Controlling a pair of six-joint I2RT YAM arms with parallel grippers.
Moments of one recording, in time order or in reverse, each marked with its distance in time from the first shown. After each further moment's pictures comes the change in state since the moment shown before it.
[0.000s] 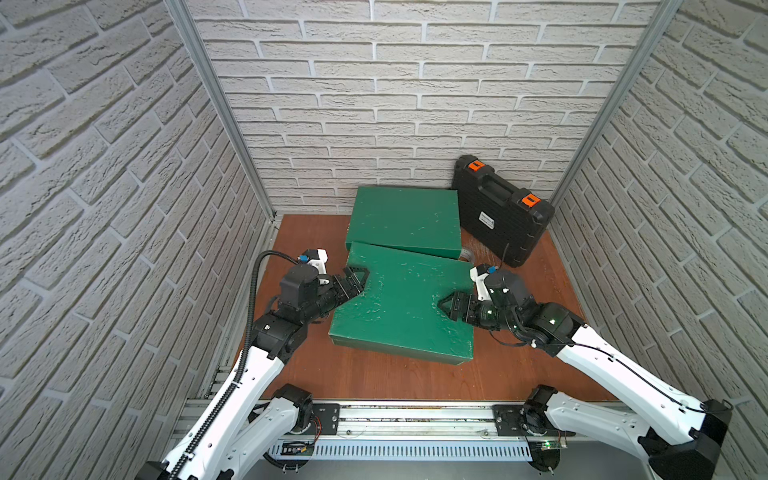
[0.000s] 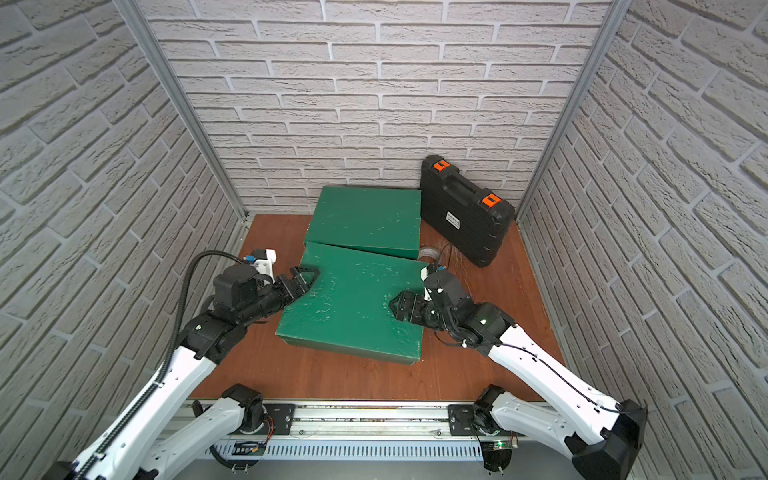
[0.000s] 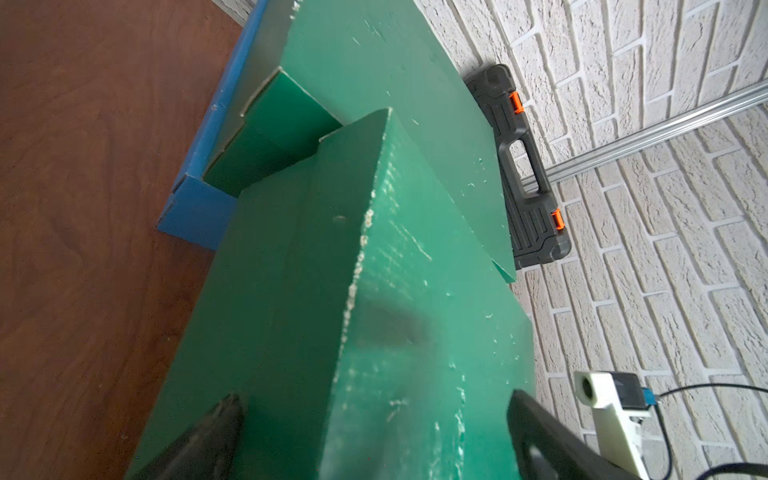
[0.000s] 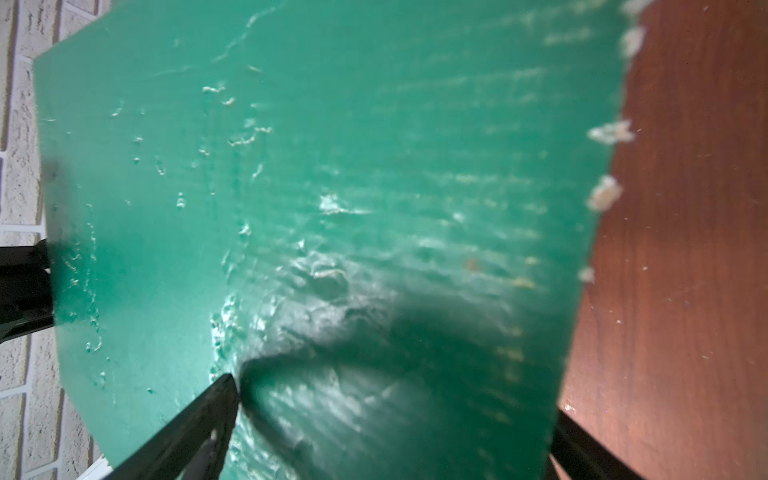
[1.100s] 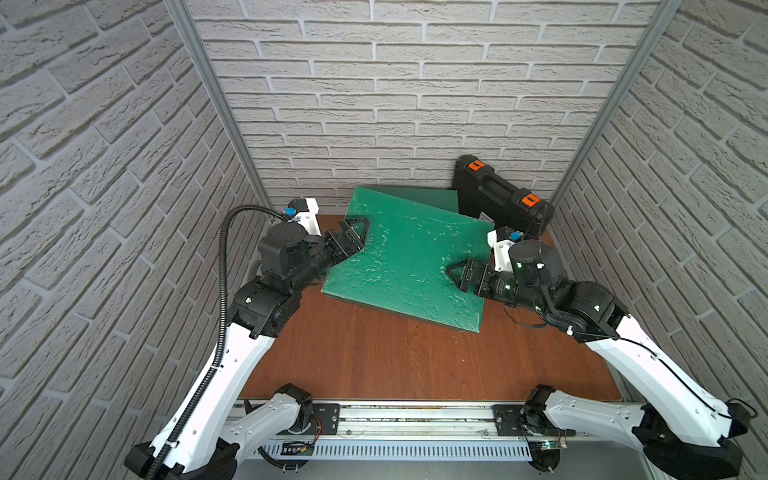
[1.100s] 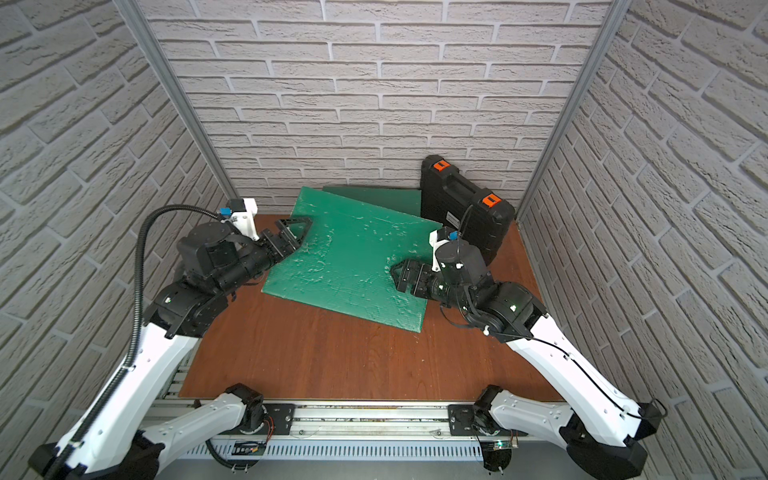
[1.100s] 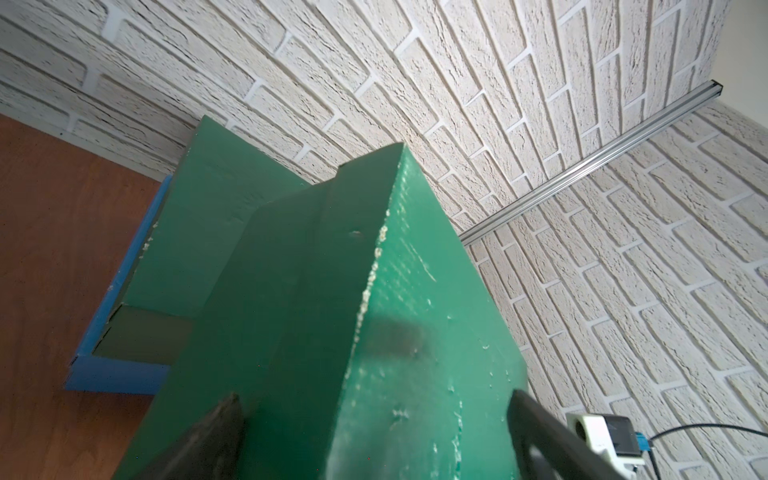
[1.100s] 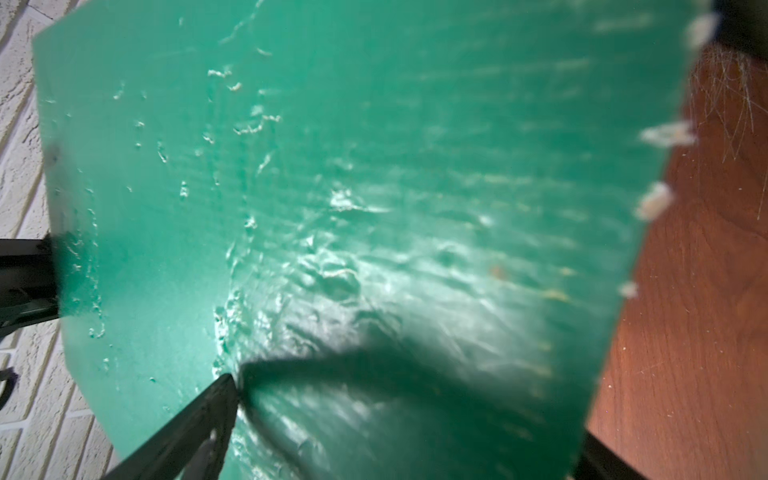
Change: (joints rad) left arm -0.042 0.185 0.470 -0.026 -0.097 0.050; right arm 0.034 0.105 0.439 -0.168 0.141 -0.047
